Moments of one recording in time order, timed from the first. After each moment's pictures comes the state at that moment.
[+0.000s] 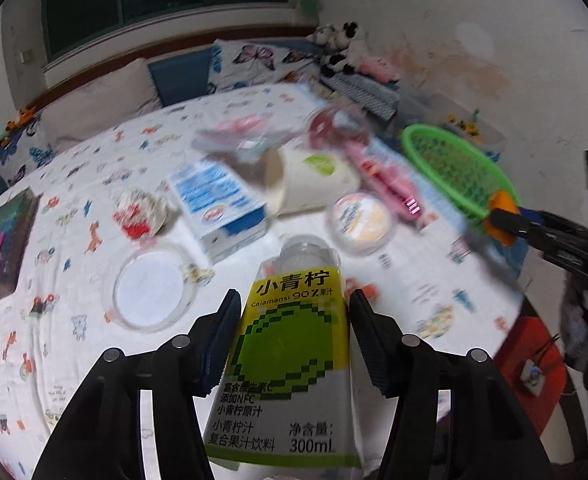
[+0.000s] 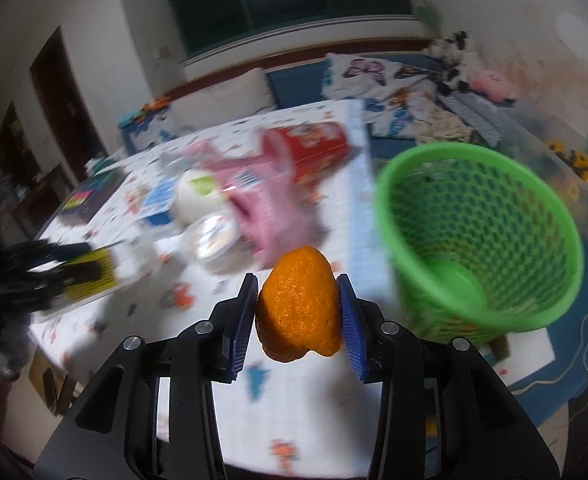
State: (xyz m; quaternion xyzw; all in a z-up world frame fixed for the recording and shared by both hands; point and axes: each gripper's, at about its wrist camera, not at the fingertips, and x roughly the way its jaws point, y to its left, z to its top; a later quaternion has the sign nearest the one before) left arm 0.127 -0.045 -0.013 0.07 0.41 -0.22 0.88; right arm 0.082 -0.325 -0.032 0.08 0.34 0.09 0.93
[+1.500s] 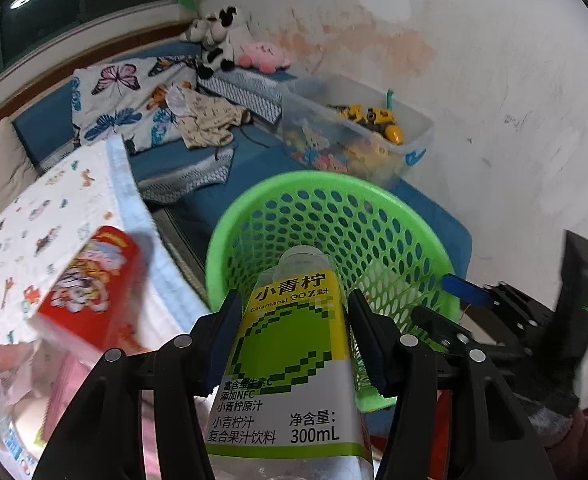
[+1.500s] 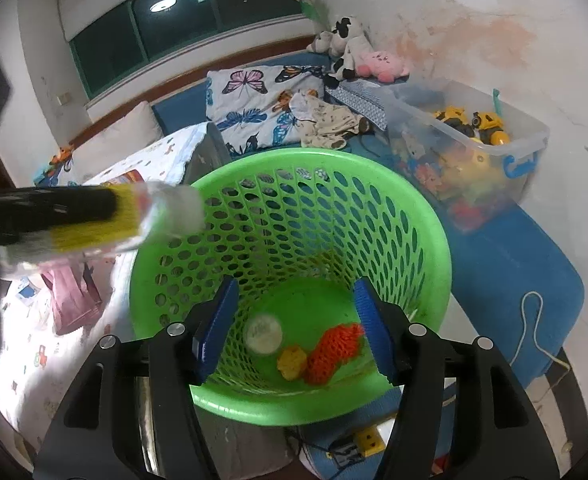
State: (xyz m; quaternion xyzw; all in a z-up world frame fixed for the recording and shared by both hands) left arm 0.241 -0.333 -0.003 0.12 0.43 -0.36 0.82; right arm 0.105 -0.479 -0.062 0.13 0.34 -0.05 0.93
